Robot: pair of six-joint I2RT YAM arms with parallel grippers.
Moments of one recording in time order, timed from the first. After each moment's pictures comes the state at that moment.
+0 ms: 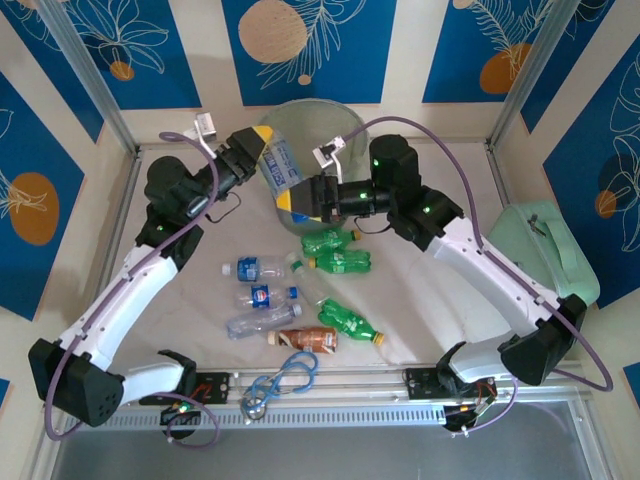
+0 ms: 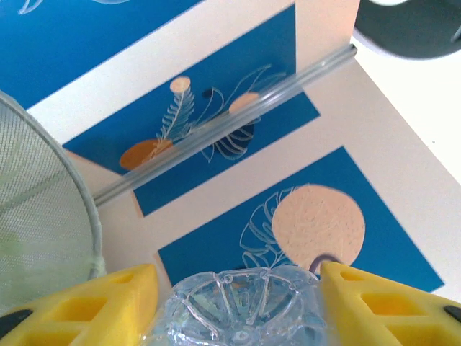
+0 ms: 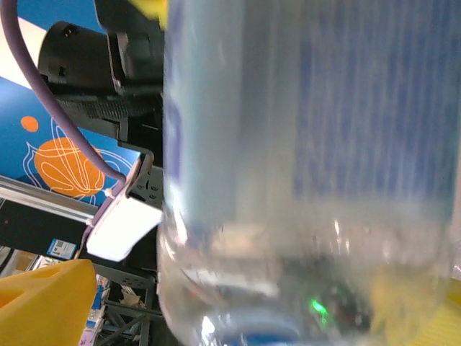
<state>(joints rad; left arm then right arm) -0.40 1.18 1.12 0.31 0.39 -1.18 0.70 1.36 1.44 -0.30 -0.83 0.87</state>
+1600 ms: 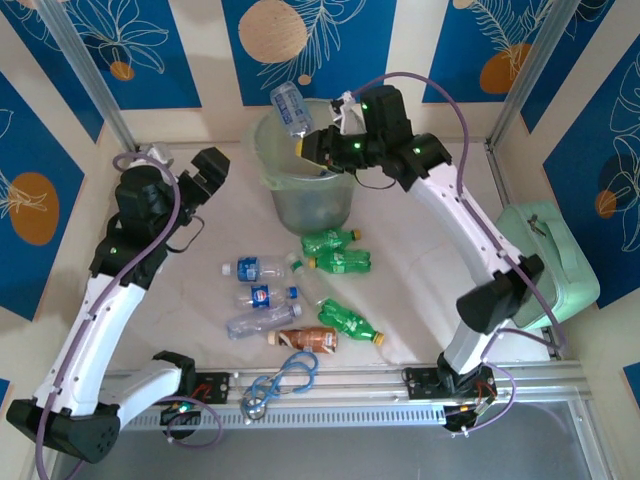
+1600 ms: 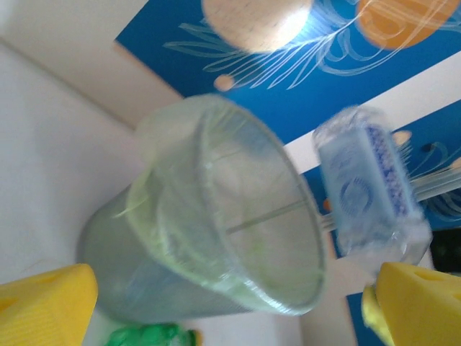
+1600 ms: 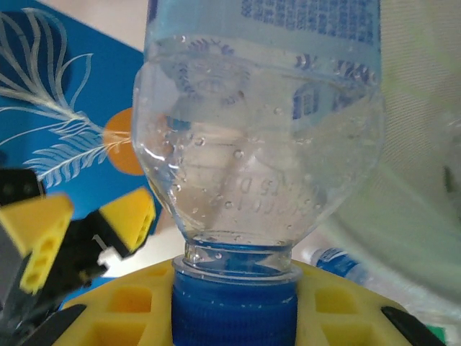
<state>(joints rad) -0.28 0.99 1.18 -0.44 0.06 -0.91 0.54 1.74 1.99 -0.76 -0.55 0.71</state>
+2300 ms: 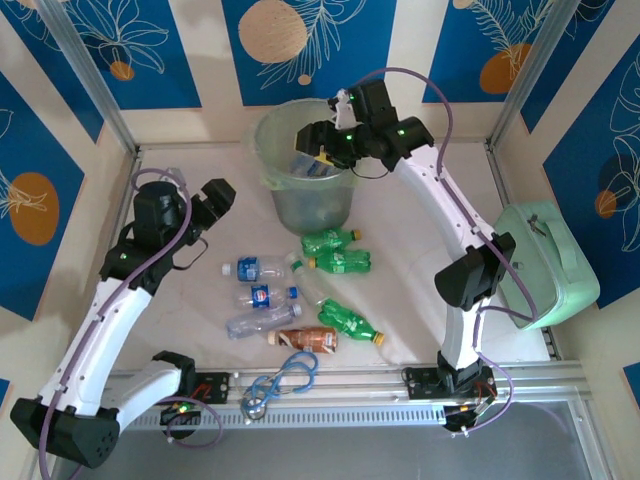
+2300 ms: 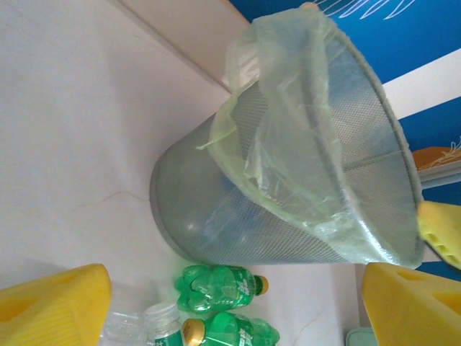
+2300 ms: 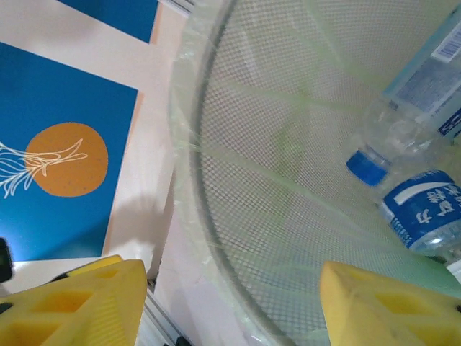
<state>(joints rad) -0.28 0.96 1.06 -0.55 0.07 -0.89 0.51 1.91 2.17 -0.91 -0.49 0.65</state>
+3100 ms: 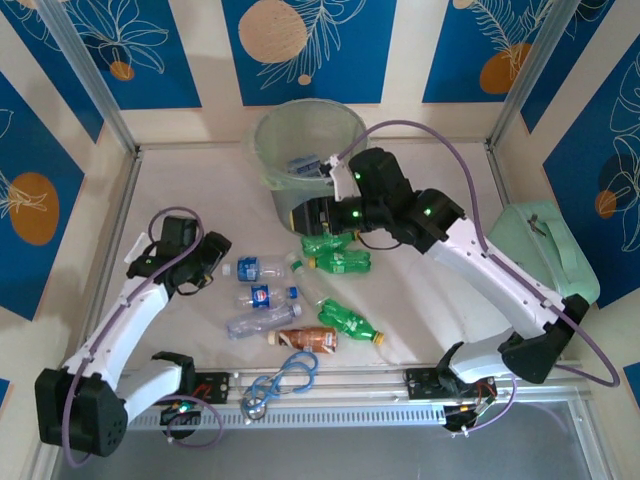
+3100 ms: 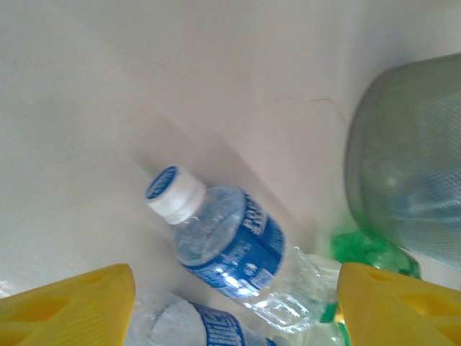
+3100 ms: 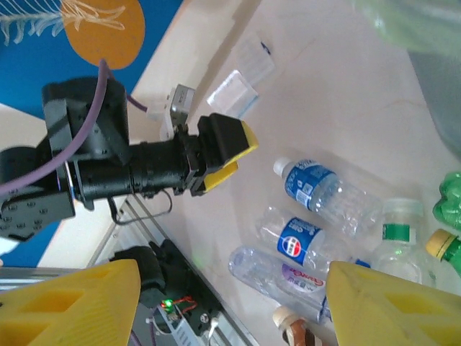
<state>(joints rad) -0.18 1.03 0.74 -0.64 0.09 -1.09 0.79 1.37 1.54 -0.77 -0.33 0.55</state>
